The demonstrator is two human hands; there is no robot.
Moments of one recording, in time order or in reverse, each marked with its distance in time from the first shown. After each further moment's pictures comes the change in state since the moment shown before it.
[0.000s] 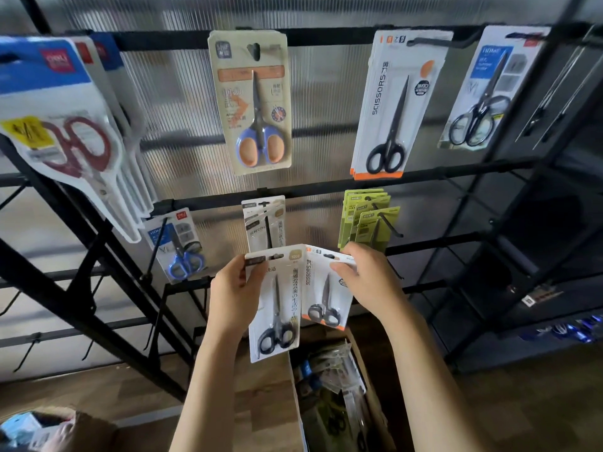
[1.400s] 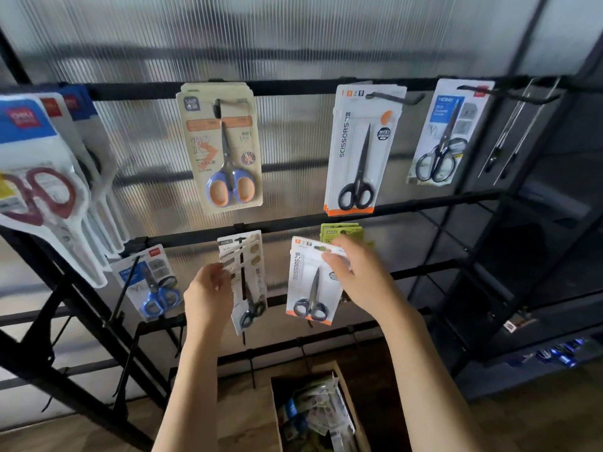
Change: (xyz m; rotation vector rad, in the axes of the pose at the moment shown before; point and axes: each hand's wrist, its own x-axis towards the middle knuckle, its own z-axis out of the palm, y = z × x) left_hand 0.054 0.007 0.023 0.148 0.201 -0.115; right_hand 0.035 0.005 -0.052 0.092 0.075 -0.128
